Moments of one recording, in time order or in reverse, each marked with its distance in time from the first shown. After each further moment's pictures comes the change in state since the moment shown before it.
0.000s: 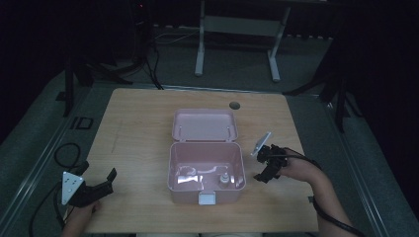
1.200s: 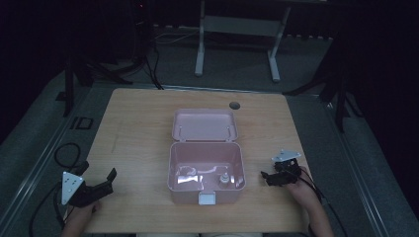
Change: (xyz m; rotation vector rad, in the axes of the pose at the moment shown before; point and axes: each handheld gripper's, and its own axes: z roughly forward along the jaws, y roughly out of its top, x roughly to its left) left arm 0.000 0.000 0.000 0.000 0.001 -0.001; right arm 0.002 -0.083 0.048 -0.366 -0.310 0.378
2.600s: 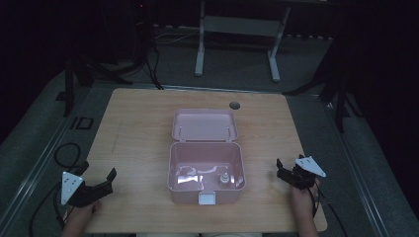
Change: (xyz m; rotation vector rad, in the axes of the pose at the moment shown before) left arm 0.001 0.000 0.000 -0.002 -0.003 -0.006; right arm -0.006 -0.039 -0.018 -0.365 -0.366 0.356
